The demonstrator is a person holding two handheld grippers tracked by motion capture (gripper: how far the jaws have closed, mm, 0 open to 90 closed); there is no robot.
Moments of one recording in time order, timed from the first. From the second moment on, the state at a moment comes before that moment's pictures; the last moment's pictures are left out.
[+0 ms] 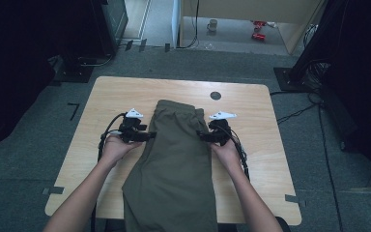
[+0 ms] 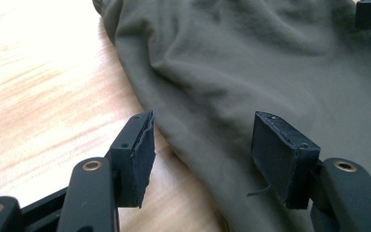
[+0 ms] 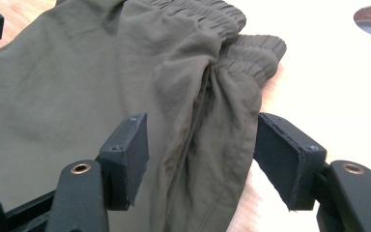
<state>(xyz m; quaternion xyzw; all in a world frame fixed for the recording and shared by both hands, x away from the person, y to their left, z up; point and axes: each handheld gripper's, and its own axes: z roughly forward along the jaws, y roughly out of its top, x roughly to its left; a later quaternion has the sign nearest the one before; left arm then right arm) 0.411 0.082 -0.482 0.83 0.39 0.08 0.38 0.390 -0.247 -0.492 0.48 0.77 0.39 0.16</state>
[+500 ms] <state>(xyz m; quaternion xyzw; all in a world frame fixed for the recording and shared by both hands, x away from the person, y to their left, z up) 0.450 0.068 -0.484 0.83 0.40 0.08 0.39 0.417 -0.233 -0.495 0.49 0.77 0.39 0.16</state>
